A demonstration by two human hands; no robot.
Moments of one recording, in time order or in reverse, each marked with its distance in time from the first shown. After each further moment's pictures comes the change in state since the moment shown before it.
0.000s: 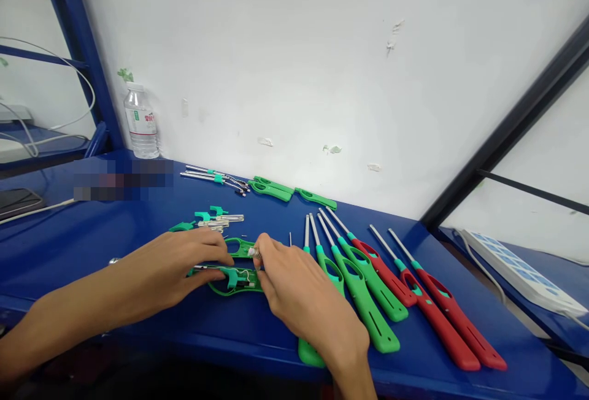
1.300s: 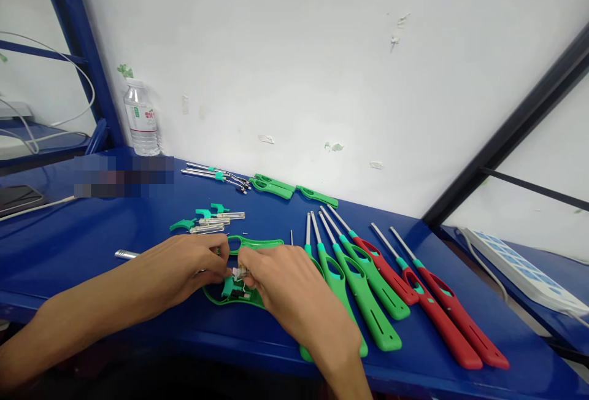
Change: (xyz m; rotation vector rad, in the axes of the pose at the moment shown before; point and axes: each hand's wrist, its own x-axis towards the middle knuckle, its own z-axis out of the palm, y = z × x) left_hand -0.002 -0.013 0.020 -0.077 0.006 0.110; right_hand 0.008 -0.008 0.001 -0.010 0.055 -0.174
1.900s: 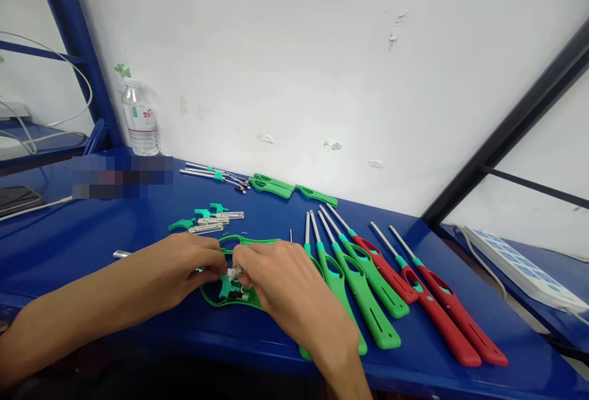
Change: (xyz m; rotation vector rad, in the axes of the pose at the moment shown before) left_hand 0.000 0.001 0.000 0.003 0.012 -0.040; right_hand 0.000 0.002 -0.001 -0.021 0.047 -0.072
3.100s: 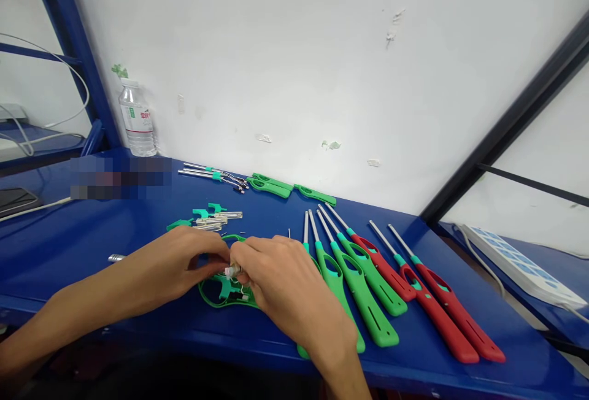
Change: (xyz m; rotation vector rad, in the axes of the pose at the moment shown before) left_hand 0.015 0.022 -0.017 -0.173 0.021 -0.140; right_hand 0.000 0.000 -0.001 -0.003 0.055 -0.027
